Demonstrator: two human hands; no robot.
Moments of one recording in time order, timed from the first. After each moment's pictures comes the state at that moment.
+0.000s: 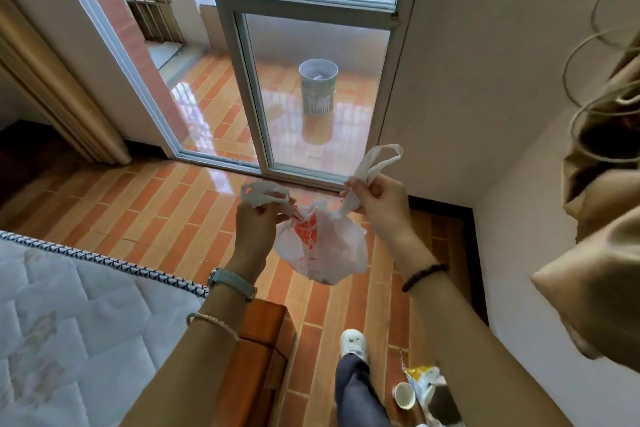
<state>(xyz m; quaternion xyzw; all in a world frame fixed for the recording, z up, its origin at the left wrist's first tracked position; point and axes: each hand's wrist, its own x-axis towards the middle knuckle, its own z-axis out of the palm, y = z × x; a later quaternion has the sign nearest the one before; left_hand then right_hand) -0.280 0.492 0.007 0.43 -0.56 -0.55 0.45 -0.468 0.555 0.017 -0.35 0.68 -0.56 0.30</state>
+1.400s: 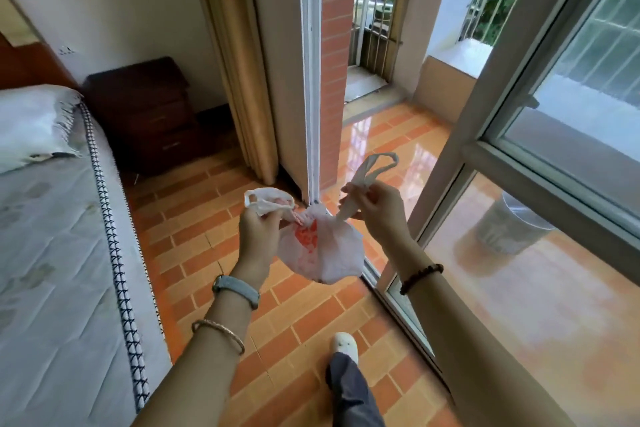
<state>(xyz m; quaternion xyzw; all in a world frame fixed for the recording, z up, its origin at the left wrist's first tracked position) -0.199 -0.107 0.042 0.62 -0.39 -0.30 0.61 -0.362 -0.197 0.031 -0.58 0.49 -0.42 0.49</state>
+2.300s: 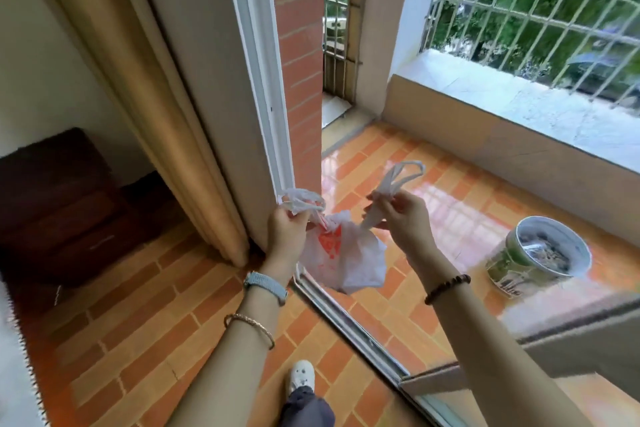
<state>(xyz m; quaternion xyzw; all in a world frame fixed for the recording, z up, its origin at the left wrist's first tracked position) -0.092 -0.592 0.017 0.60 -0.42 -0.40 0.55 -0.279 -0.613 0.024 -0.50 0.56 -0.49 0.45</state>
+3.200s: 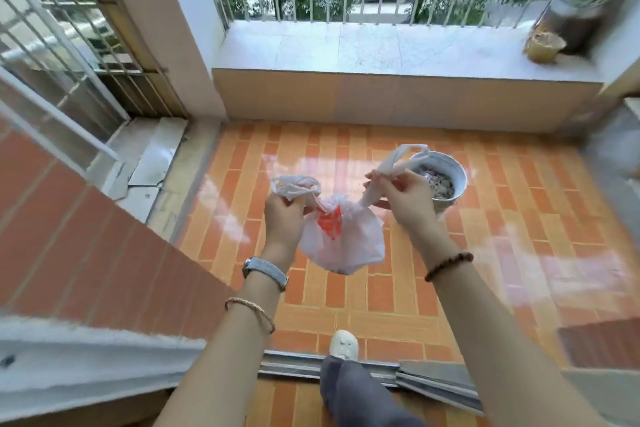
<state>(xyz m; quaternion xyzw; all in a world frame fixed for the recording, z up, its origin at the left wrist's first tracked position) -0.309 -0.896 -0.006 0.43 -0.55 -0.60 0.37 -0.477 -0.803 0.006 -0.25 0.68 -0.62 0.31</state>
